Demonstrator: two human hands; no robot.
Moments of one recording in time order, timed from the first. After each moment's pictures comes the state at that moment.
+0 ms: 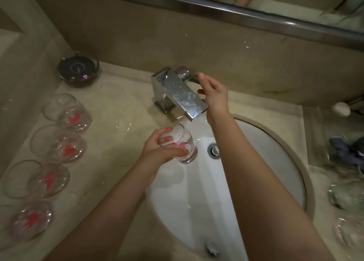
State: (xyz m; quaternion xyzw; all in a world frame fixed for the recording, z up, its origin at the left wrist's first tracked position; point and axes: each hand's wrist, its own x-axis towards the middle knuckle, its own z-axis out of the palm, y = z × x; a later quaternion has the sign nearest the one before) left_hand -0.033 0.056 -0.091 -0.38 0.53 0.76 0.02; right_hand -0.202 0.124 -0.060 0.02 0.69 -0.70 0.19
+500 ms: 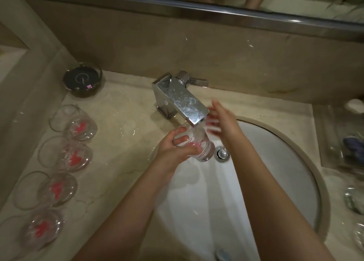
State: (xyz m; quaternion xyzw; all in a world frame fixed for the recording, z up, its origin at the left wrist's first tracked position) left_hand -0.056 0.070 -0.089 -0.36 0.49 0.79 0.03; right_hand -0.191 0.168 -0.092 0.10 0.71 -0.61 0.33
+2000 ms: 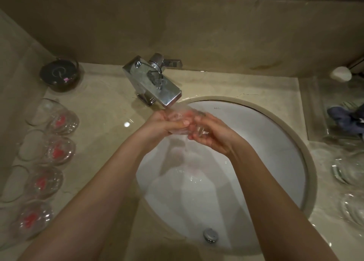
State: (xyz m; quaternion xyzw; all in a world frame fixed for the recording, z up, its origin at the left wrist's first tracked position) left_hand -0.087 0.067 -0.084 -0.15 0.62 0.76 0.12; right_hand -0.156 0.231 -0.106 0.07 0.50 -0.70 0.49
